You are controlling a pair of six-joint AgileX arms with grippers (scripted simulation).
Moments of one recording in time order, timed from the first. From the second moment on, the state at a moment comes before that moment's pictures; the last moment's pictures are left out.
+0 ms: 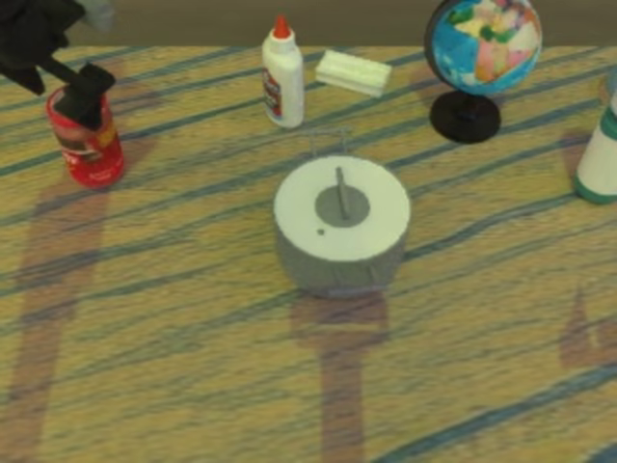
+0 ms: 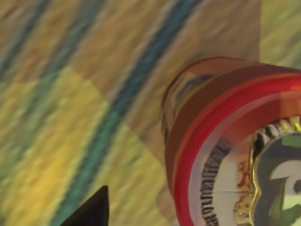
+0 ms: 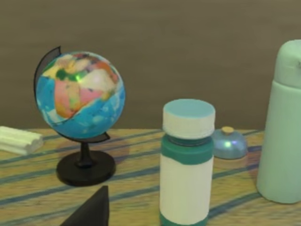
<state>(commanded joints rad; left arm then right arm) 0.01 2.54 2.48 -1.36 0.12 0.68 0.00 0.00 0.00 0.00 0.00 0.00</state>
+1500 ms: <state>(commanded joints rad) -0.01 2.57 2.33 -1.18 0.12 0.67 0.00 0.00 0.00 0.00 0.00 0.00</state>
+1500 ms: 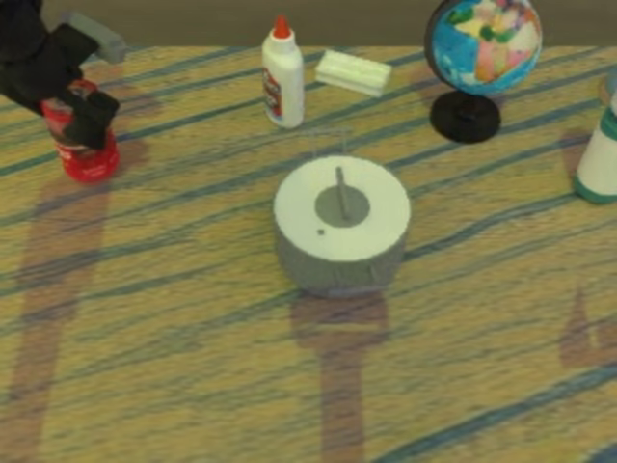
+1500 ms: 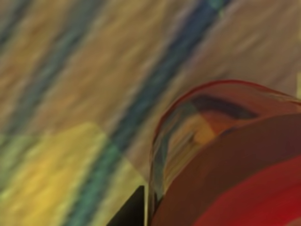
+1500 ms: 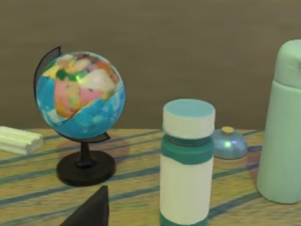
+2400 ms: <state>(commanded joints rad) 0.00 2.56 2.33 -1.18 0.12 0.67 0.00 0.00 0.00 0.00 0.00 0.00</state>
